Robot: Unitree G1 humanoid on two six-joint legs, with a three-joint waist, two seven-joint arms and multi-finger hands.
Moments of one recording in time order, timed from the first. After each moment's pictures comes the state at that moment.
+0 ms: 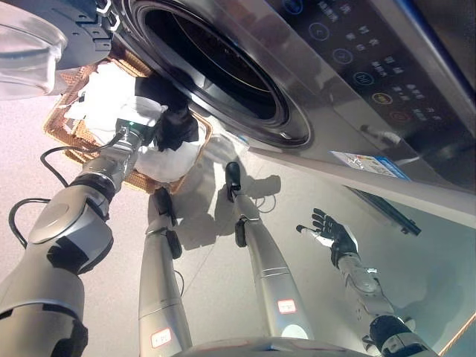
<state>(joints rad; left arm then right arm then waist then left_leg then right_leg) -1.10 0.64 -0.93 1.25 0.57 -0.12 0.38 -0.08 -0.42 0.23 0.78 0.43 -0.31 -0.08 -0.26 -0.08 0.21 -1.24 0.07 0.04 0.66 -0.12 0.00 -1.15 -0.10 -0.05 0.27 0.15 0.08</state>
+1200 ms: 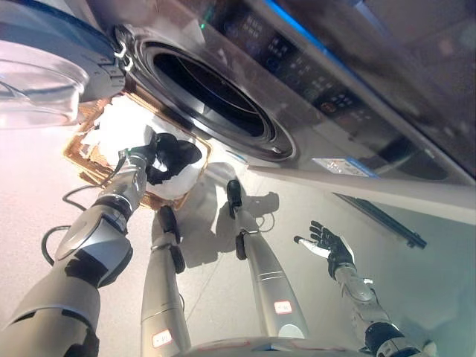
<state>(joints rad) -0.93 0.48 -0.65 1.33 0.29 -0.07 0.37 -0.07 -0.37 0.25 0.92 0.42 -0.29 -0.08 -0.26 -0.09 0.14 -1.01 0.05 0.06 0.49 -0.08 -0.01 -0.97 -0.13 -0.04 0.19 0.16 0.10</state>
